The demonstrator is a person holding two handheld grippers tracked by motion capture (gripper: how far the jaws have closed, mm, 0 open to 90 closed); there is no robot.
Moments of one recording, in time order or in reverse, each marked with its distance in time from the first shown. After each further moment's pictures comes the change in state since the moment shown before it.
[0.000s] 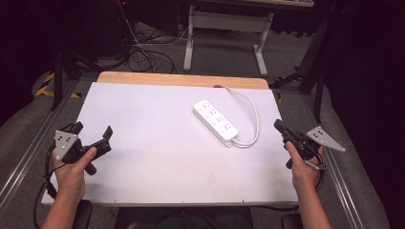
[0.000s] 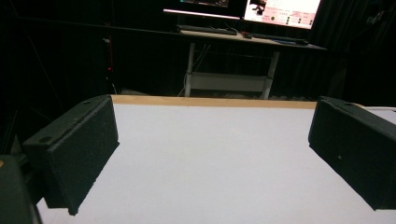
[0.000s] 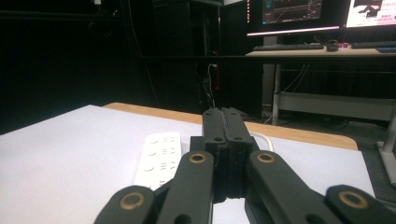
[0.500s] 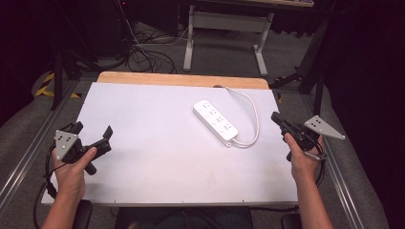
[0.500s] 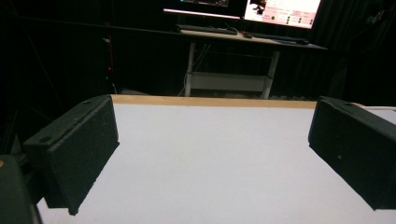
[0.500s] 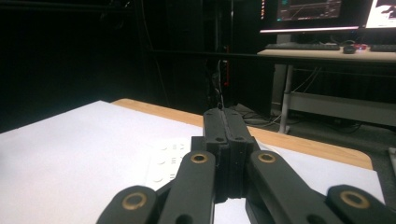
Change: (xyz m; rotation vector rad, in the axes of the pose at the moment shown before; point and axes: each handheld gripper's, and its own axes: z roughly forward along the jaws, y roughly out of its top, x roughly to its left) left arm 0.000 0.000 0.000 0.002 0.000 0.003; right arm 0.007 0.030 0.017 0.039 0.049 -0.034
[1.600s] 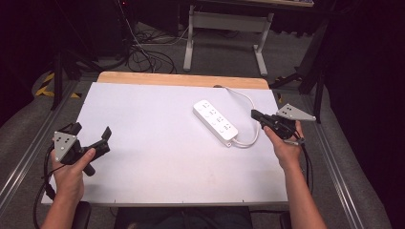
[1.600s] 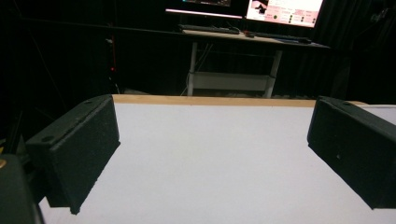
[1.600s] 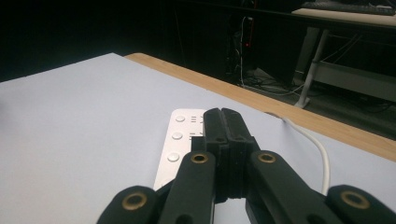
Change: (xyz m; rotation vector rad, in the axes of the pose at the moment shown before) left arm 0.002 -0.001 -0.004 -0.001 0.013 0.010; right arm 0.016 0.003 0.056 0.194 0.084 -0.079
